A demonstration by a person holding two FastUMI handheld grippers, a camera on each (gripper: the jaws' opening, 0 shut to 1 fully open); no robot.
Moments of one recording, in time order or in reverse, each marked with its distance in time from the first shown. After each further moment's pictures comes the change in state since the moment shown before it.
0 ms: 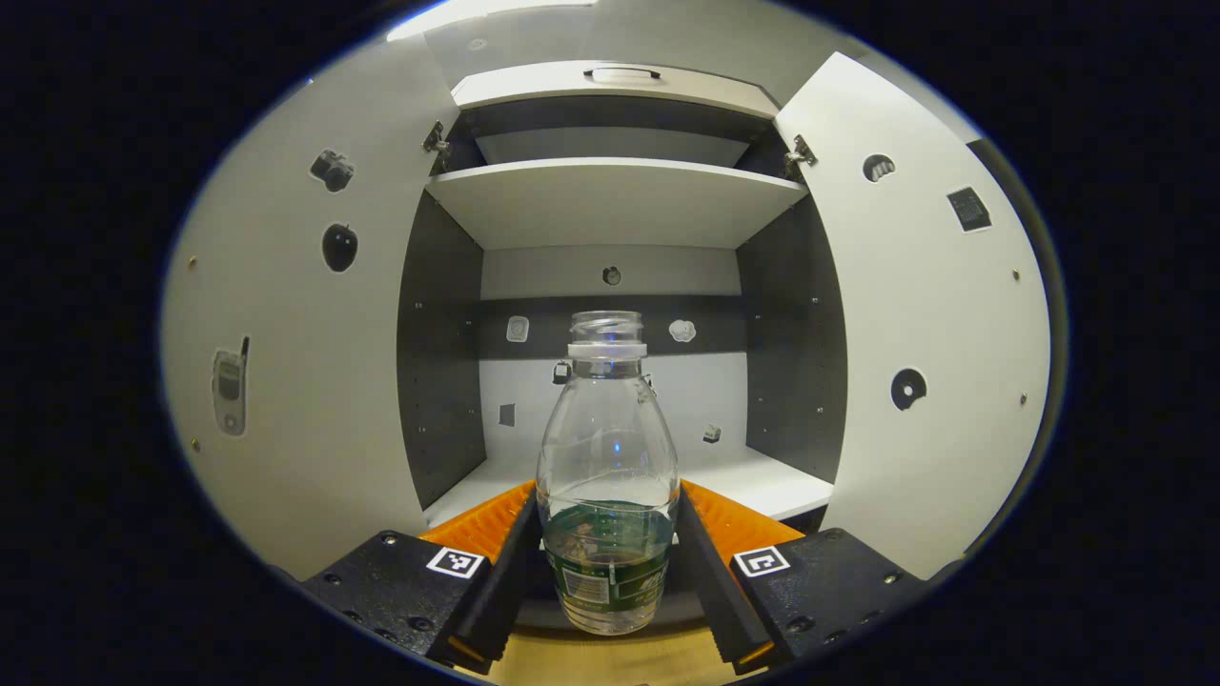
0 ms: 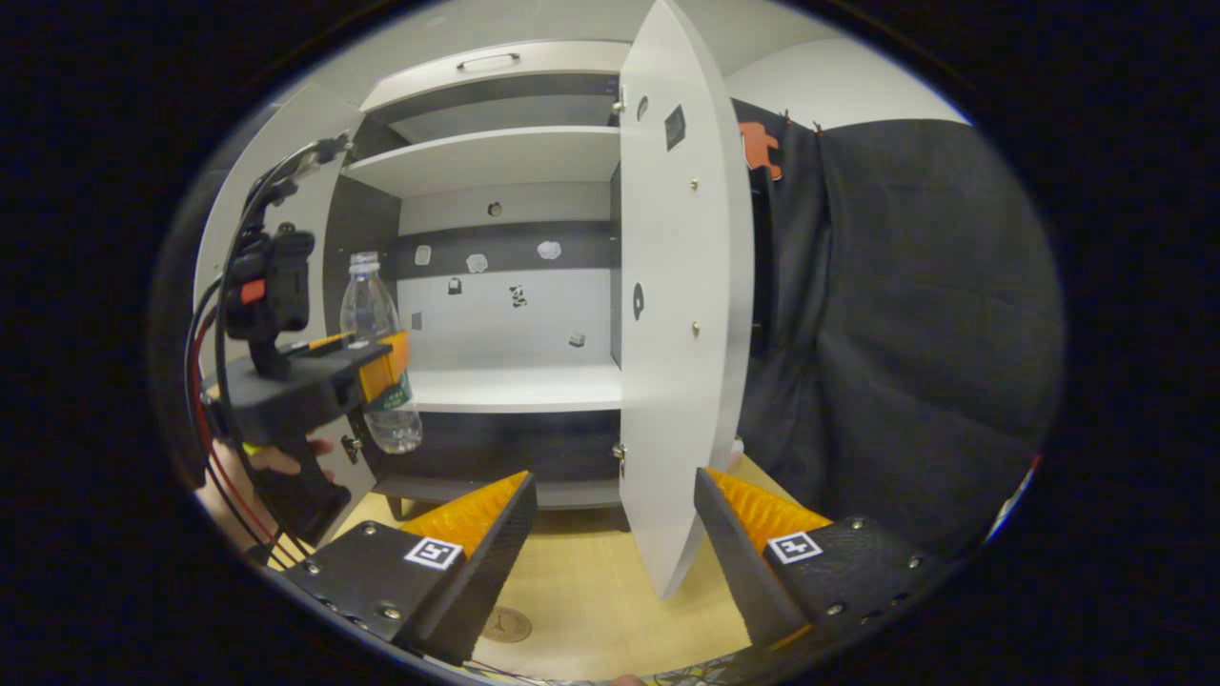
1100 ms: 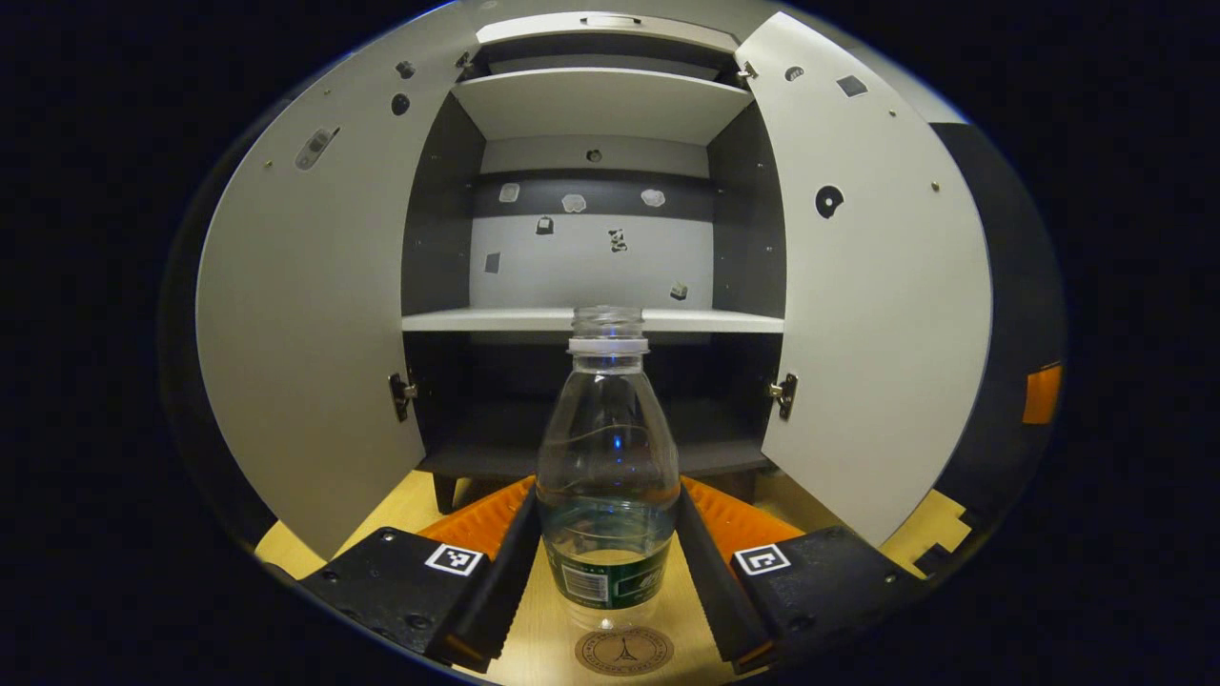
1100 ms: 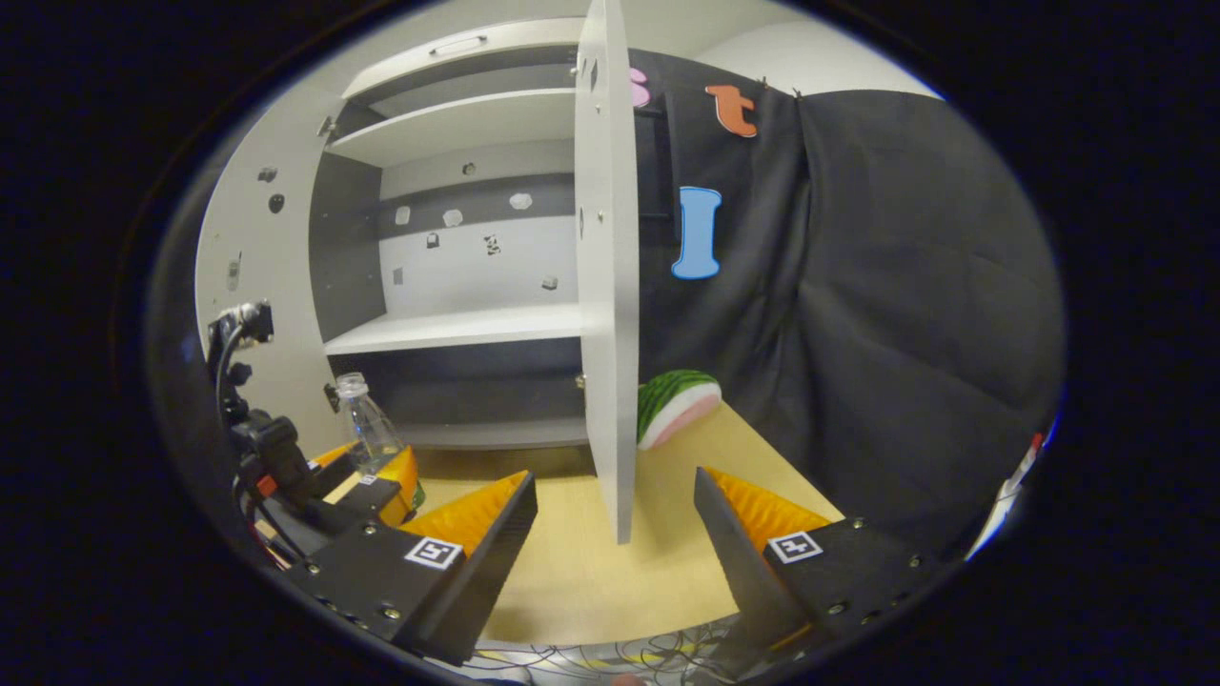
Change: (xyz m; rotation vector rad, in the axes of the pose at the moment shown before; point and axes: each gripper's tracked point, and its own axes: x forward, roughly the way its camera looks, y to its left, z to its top) left arm -0.086 -0.050 -0.196 -0.055 0.247 -0.023; right arm -0.025 -0.057 -0.076 -0.008 0.147 -0.026
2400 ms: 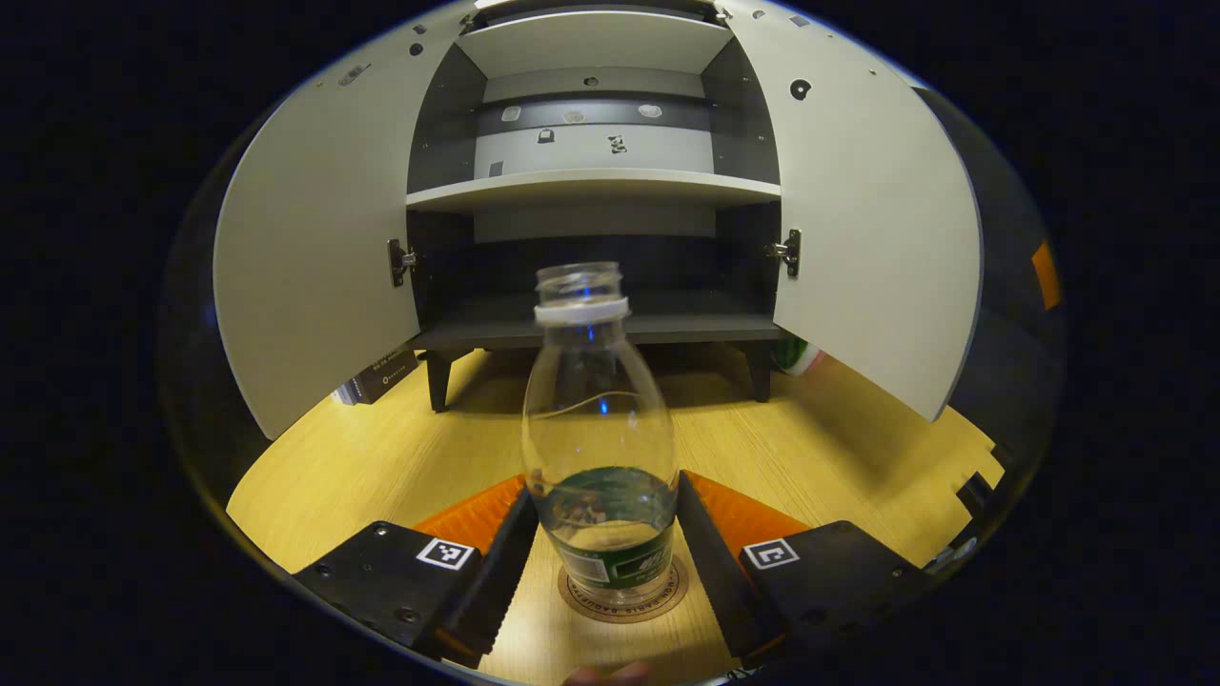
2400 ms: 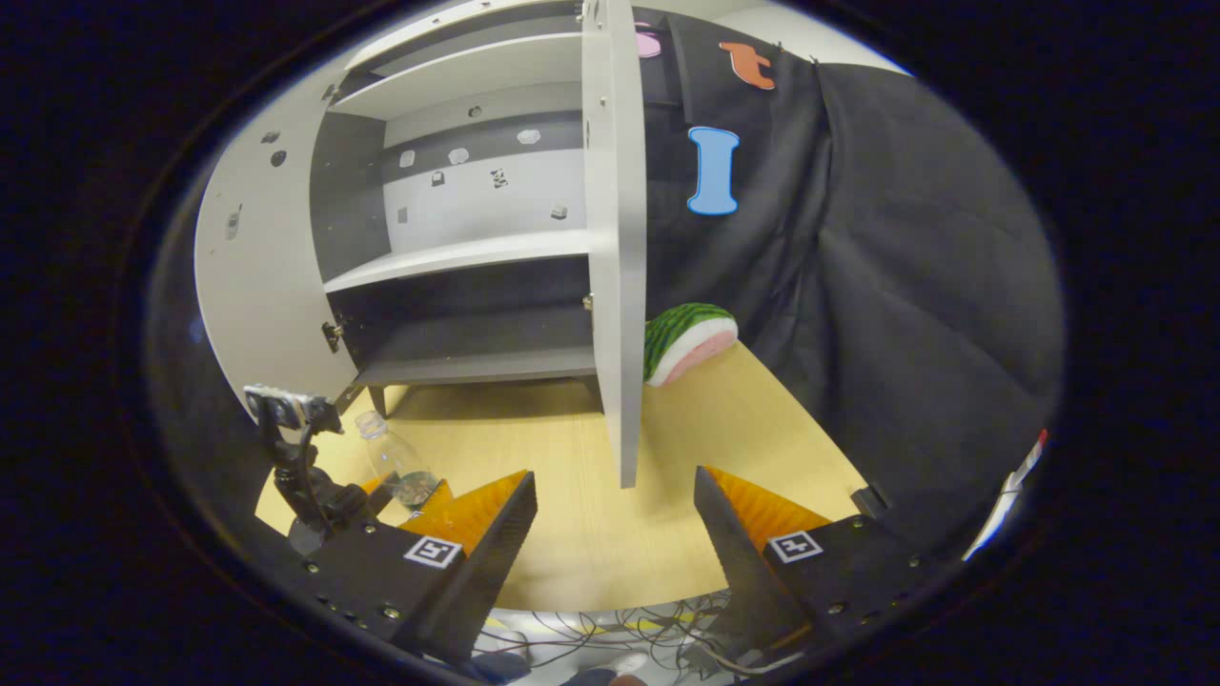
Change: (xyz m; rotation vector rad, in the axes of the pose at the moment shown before) left arm -0.016 -0.006 -0.114 0.021 0.158 0.037; right arm 0.014 0.005 -0.063 -0.017 0.174 0.052
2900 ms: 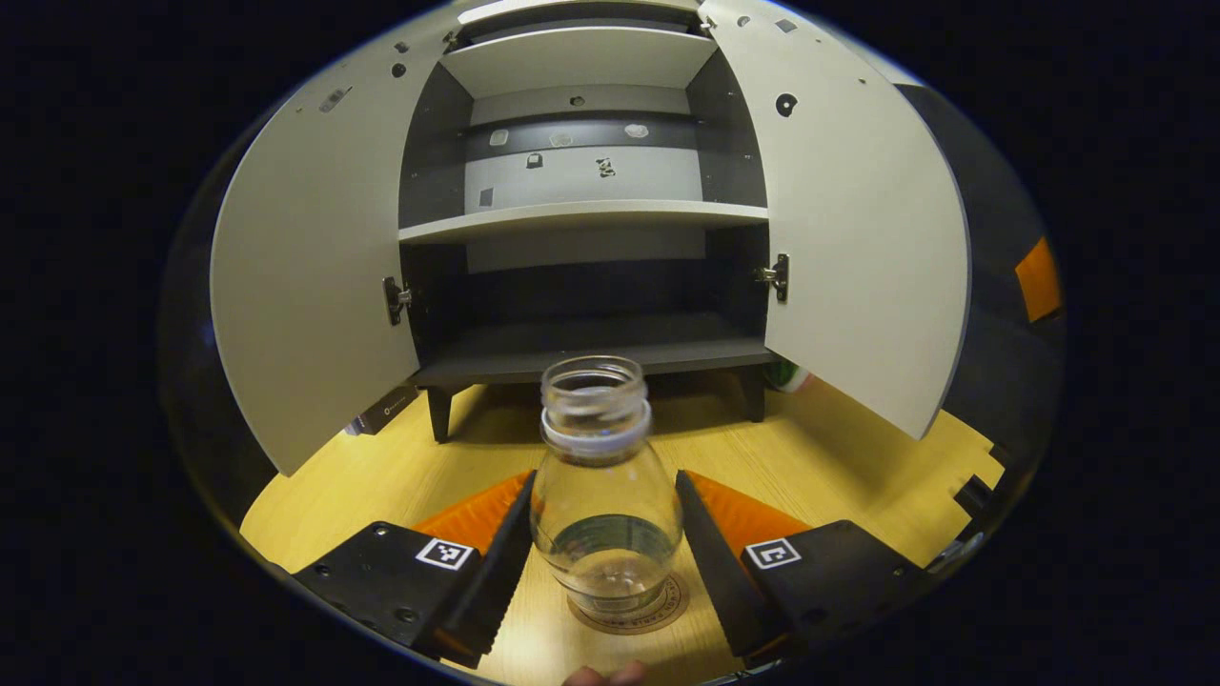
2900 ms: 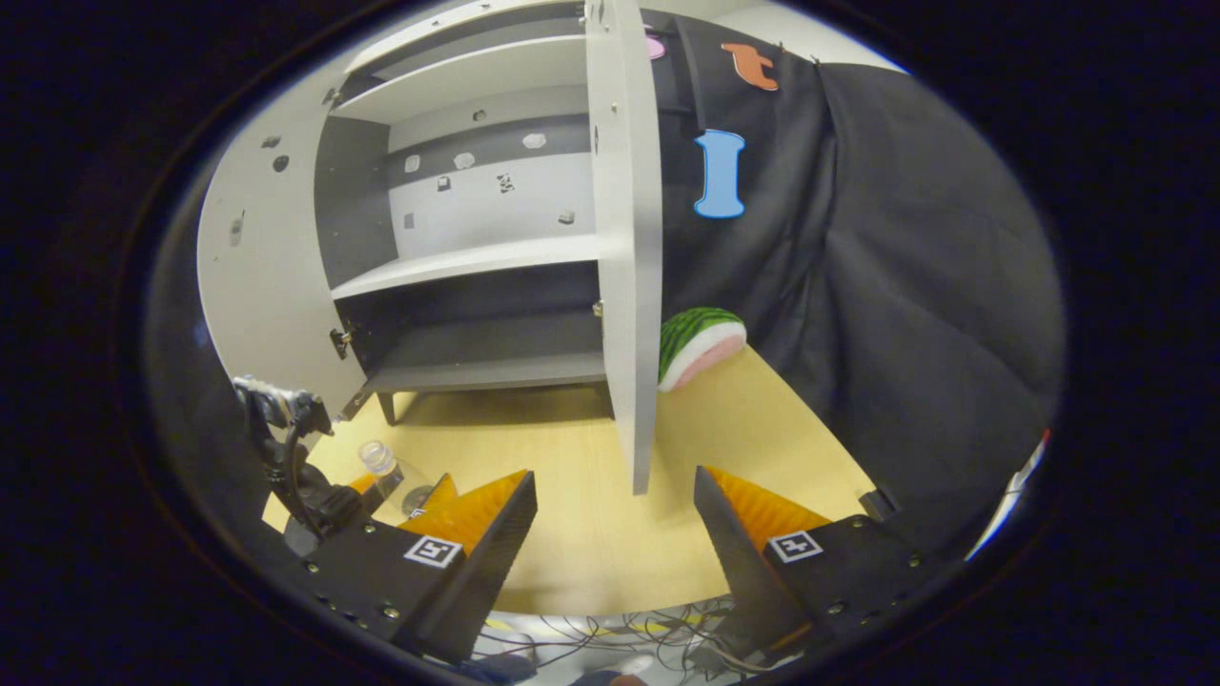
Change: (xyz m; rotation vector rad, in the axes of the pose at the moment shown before) left arm -0.002 -0.001 0.027 0.041 -0.057 -0.015; right arm -0.002 0.006 0.008 0.015 -0.019 0.016
